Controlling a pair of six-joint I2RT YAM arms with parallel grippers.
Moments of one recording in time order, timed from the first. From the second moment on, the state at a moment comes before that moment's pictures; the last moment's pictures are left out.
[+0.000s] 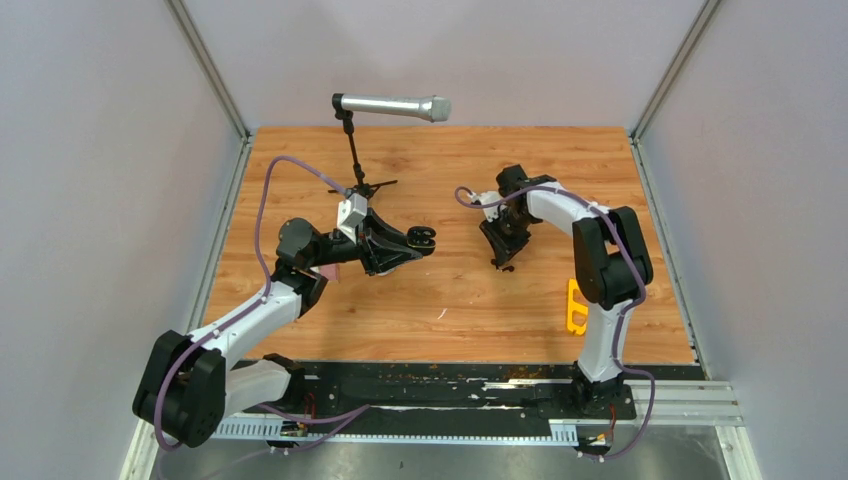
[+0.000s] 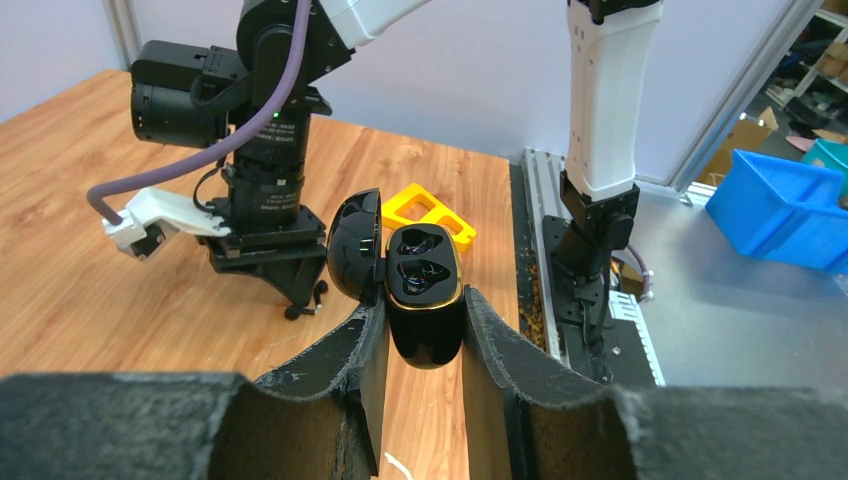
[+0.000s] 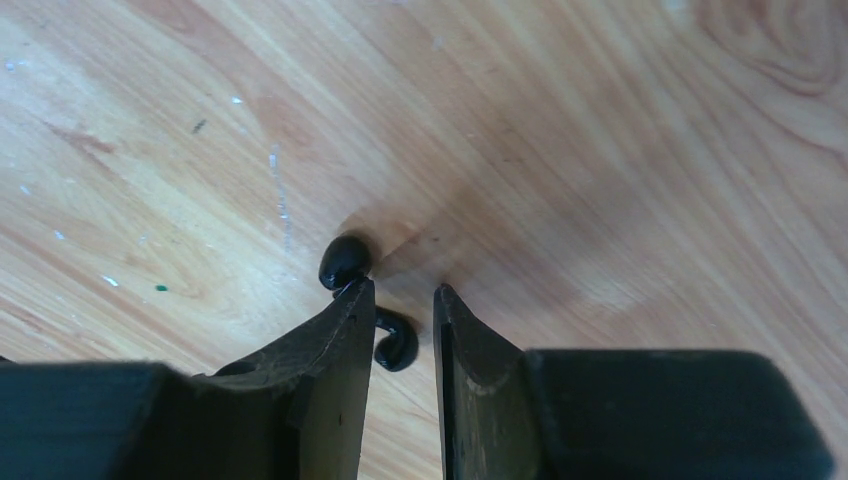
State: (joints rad) left arm -0.43 1.13 0.54 0.87 1.01 -0.41; right arm 0.33 1.97 1.39 -0.82 -0.25 -0.37
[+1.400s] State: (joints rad) left arm -0.43 1.13 0.54 0.85 0.99 -0.41; right arm 0.42 1.96 1.44 -0.85 -0.20 -0.31
